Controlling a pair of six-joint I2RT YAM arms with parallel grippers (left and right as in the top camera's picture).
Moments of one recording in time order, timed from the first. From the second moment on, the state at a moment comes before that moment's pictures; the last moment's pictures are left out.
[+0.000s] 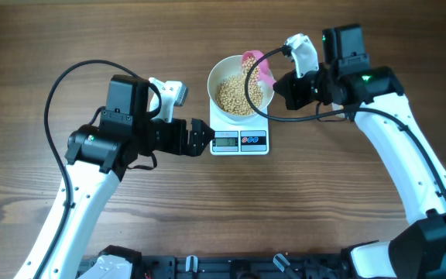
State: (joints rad) left arm -0.26 1.24 1.09 -0.85 0.48 -0.16; right arm 0.24 1.59 1.37 -0.76 -0.43 -0.12
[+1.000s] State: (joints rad) left arm -0.26 1.24 1.09 -0.85 0.48 -0.16; right arm 0.48 1.59 1.37 -0.67 0.09 -0.35
